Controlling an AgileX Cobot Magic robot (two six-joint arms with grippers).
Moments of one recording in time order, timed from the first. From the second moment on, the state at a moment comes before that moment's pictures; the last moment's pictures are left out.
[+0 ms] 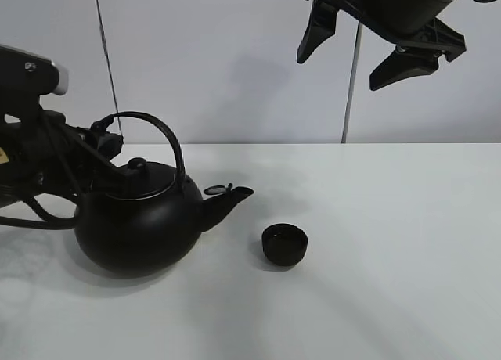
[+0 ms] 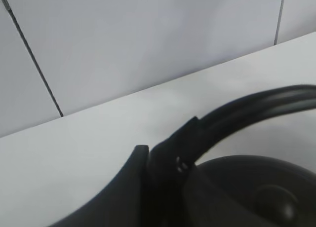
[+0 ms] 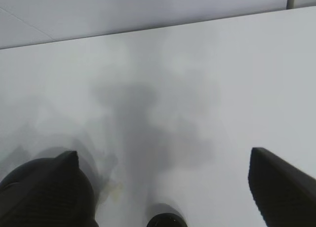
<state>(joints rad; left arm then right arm) -0.49 1.85 -0.49 -0.15 -1.05 0.23 0.30 1.66 -1.26 0.23 0.50 0.13</state>
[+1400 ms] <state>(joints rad) -0.49 1.67 -0.24 -0.09 -1.14 0.11 0.30 1.66 -1.26 0.23 0.50 0.13</state>
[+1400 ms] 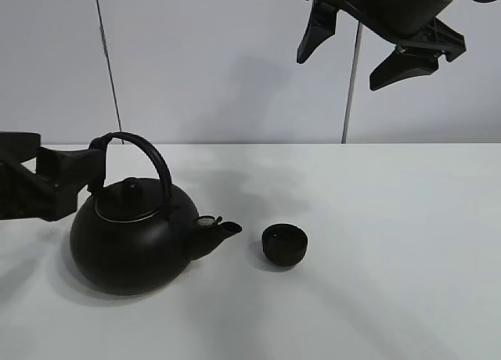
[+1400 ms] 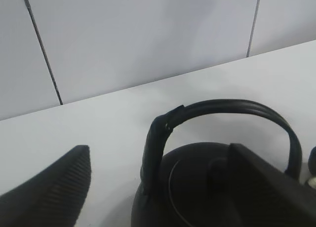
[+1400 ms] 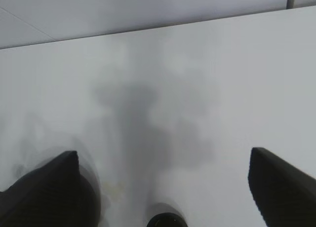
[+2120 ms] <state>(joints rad) -0.49 1.20 -0.62 0.06 0.10 -0.14 0.30 1.66 -1.26 0.23 0.50 0.13</state>
